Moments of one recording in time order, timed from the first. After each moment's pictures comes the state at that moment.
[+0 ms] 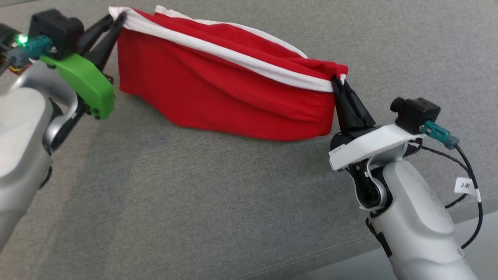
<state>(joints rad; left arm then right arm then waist) -0.99 0.58 -0.78 0.43 -0.63 -0.13 -0.03 -0.49 -0.05 0.23 0.33 0.54 0.13 -0.20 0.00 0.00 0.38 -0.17</state>
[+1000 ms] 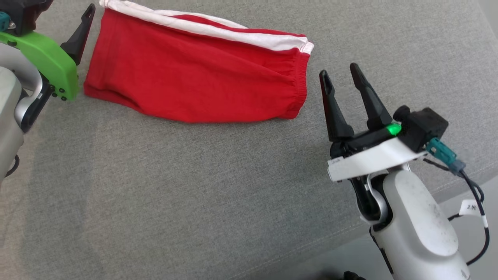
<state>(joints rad) -1.25 0.58 -1.17 0.84 -0.91 -0.13 -0.23 -0.44 -0.05 0.25 0.17 0.37 0.13 -0.26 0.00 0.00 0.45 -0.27</state>
